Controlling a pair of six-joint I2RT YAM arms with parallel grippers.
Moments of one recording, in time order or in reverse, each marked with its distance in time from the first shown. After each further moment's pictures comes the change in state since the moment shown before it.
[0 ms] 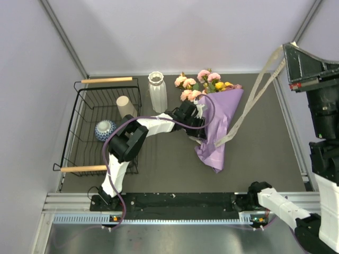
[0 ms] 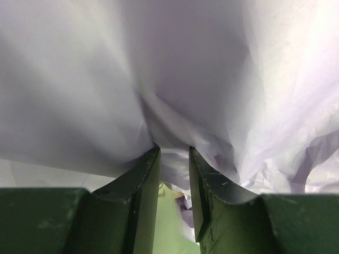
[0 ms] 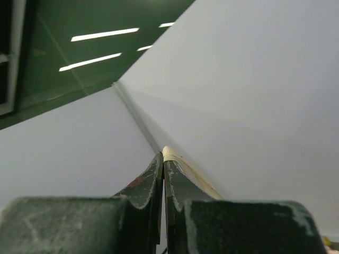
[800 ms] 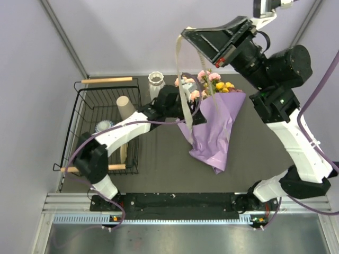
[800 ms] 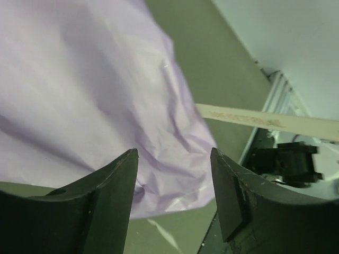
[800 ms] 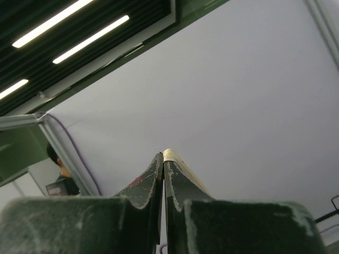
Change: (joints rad) left arm 0.027 -0.403 -0.089 0.007 -0.005 0.004; right arm 0.421 0.531 0.369 0.230 -0.345 0.252
